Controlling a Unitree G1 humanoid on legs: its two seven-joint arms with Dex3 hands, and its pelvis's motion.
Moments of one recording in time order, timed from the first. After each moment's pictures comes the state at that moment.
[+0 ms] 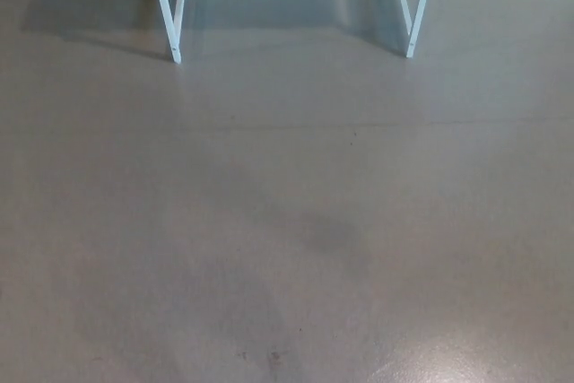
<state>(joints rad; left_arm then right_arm) 0.03 0.40 0.55 1.11 -0.19 -0.06 -0.25 0.07 -0.44 -0.24 1.13 -0.03 -0.18 0.02</state>
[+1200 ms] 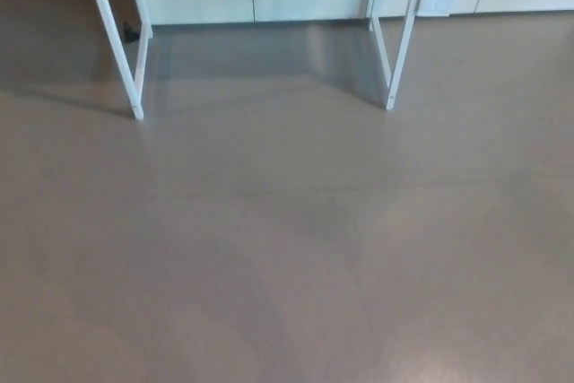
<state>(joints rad) 0.09 0.42 0.49 1.20 -0.22 -0.21 -0.28 0.09 -0.44 -0.23 1.24 -0.03 -0.31 0.01</state>
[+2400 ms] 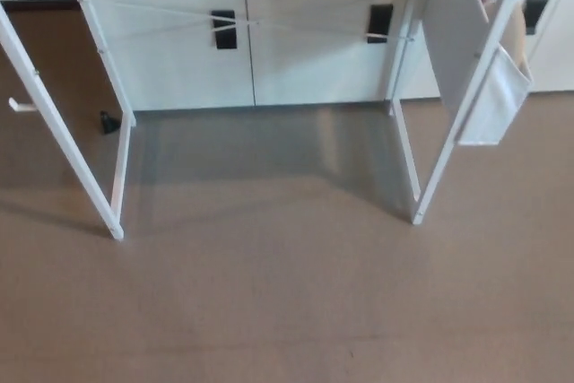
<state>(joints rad) 0.03 0.44 0.41 1.20 -0.21 -0.24 -0.25 0.07 -0.43 -0.25 1.24 -0.02 -0.34 -0.02</state>
